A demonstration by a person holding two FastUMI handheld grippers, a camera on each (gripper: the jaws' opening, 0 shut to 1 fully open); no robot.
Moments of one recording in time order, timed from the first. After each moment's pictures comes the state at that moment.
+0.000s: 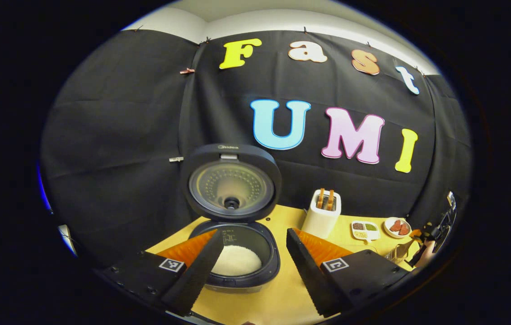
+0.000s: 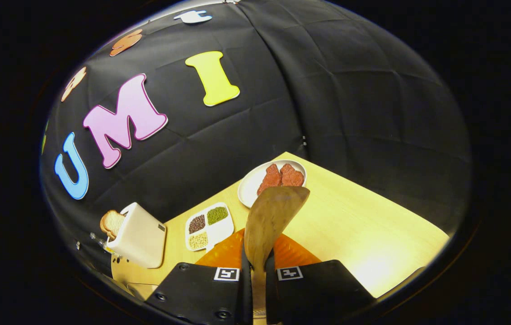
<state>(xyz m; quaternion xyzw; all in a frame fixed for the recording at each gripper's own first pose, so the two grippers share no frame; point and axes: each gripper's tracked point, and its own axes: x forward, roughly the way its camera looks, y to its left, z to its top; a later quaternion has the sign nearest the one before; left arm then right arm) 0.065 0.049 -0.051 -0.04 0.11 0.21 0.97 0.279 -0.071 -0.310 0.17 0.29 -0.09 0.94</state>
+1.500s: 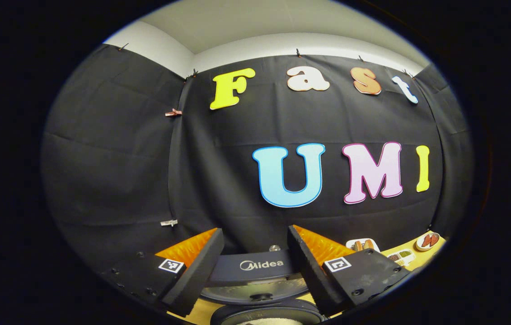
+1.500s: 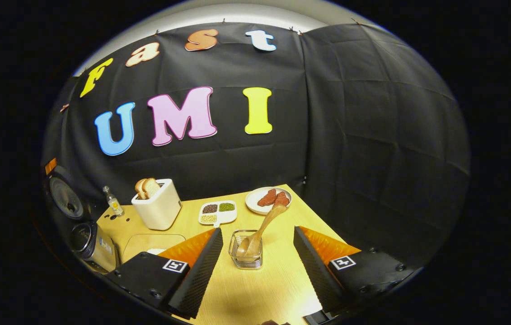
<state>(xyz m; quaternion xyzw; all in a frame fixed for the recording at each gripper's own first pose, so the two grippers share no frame) 0.219 0.176 0.046 0.06 -0.05 0.18 0.98 0.098 -0.052 -0.143 -0.01 0.20 0.00 0.98</state>
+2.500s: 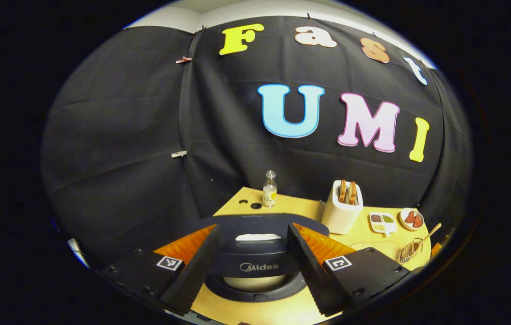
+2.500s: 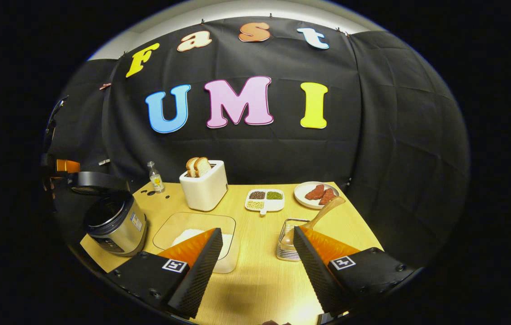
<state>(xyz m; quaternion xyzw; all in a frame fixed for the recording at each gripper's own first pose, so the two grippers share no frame) 0.099 0.112 -0.078 -0.02 0.18 0.20 0.96 0.072 0.026 -0.184 -0.03 0.23 0.14 0.96</state>
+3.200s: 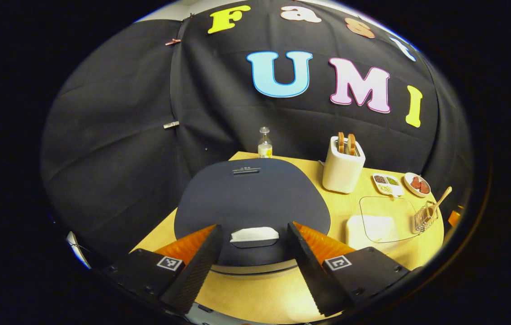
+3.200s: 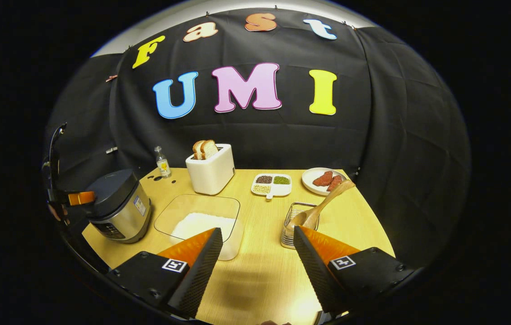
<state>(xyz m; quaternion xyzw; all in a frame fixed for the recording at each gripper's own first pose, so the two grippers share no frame) 0.072 0.095 -0.184 -0.01 0.26 0.18 0.95 0.064 0.022 -0.209 -0.03 0.26 0.17 0.95</state>
